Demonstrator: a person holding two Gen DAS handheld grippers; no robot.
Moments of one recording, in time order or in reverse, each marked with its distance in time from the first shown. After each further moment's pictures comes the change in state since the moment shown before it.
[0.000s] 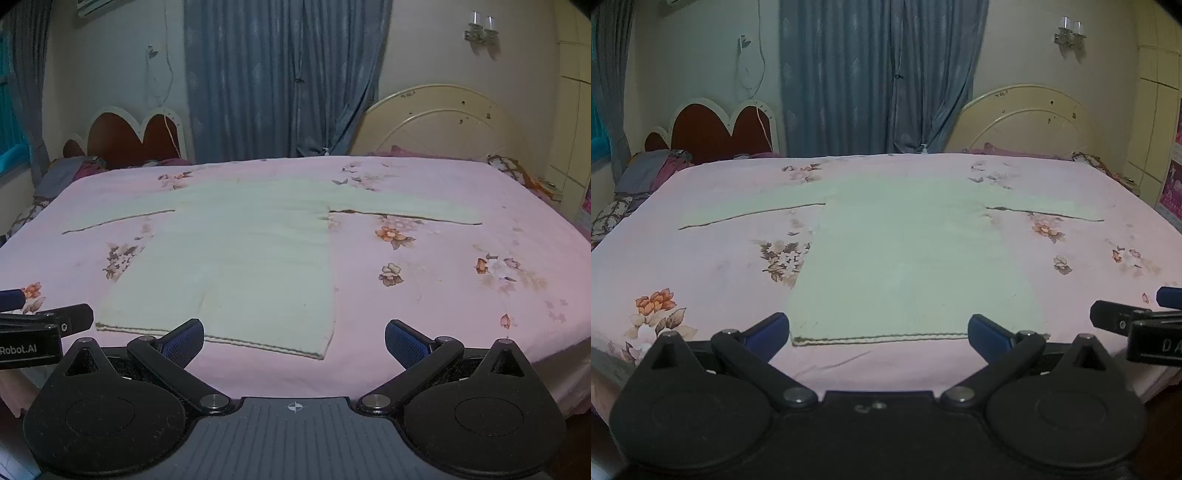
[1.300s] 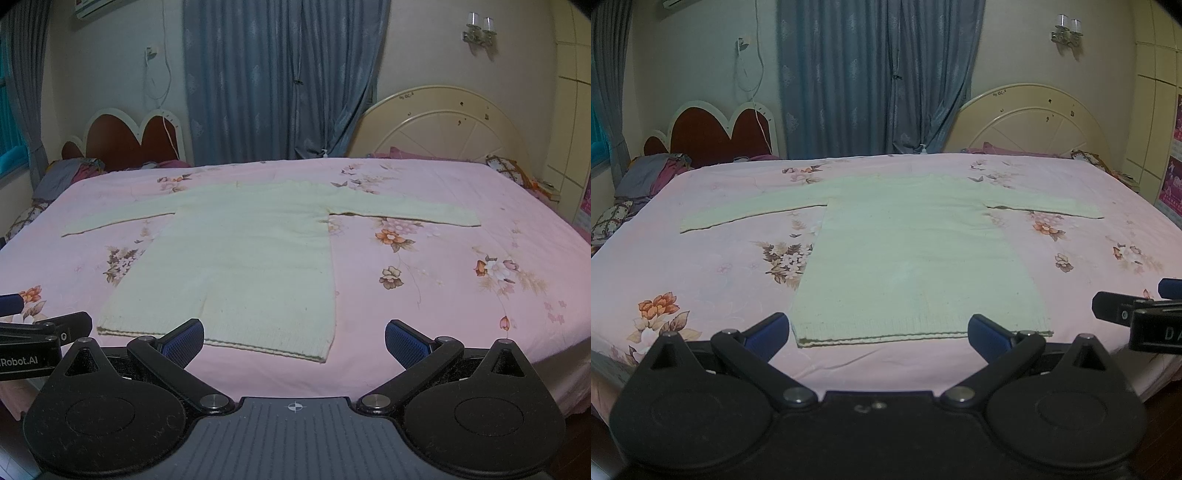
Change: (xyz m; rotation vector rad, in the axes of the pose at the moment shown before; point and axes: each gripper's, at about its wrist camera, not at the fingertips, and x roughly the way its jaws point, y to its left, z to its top) left arm 0.000 0.005 -0.001 0.009 -0.002 0.006; right arm -0.004 0.005 0.004 0.000 0.007 -0.003
